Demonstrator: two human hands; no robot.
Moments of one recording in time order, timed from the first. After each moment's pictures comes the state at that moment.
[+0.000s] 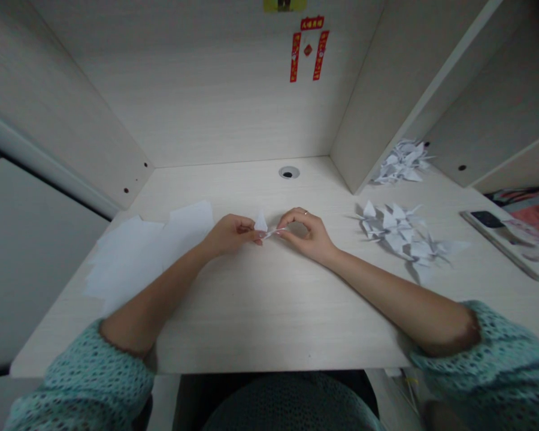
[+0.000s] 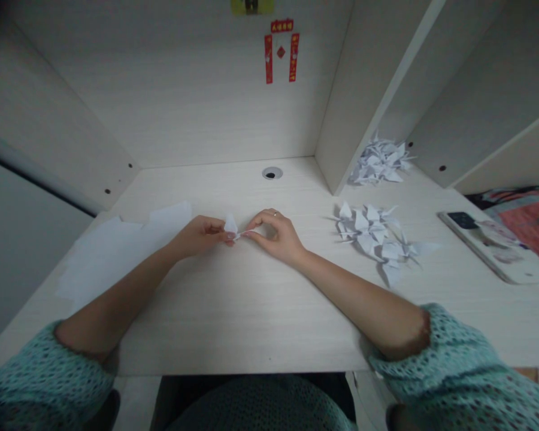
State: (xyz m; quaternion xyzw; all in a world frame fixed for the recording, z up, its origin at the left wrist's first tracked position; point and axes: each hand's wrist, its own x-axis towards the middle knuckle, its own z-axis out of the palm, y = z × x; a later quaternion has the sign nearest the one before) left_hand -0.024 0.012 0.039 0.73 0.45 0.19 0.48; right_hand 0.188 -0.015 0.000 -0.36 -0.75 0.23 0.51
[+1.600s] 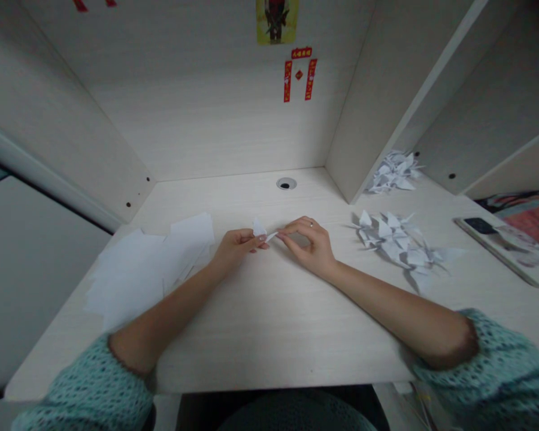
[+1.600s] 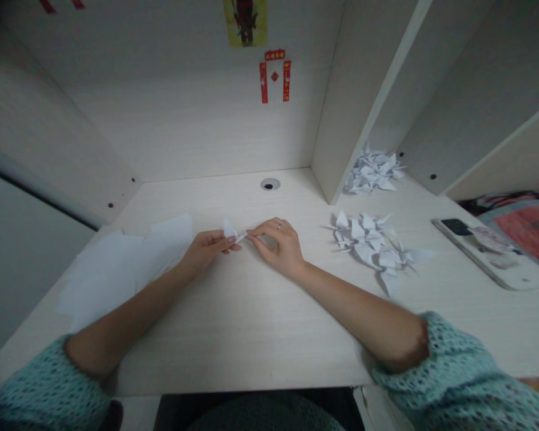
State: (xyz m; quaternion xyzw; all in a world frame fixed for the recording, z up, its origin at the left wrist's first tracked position) left_hand -0.011 0.002 0.018 0.62 0.48 0.31 0.53; right_hand 0.186 -0.019 0.000 -0.39 -0.73 0.11 0.54
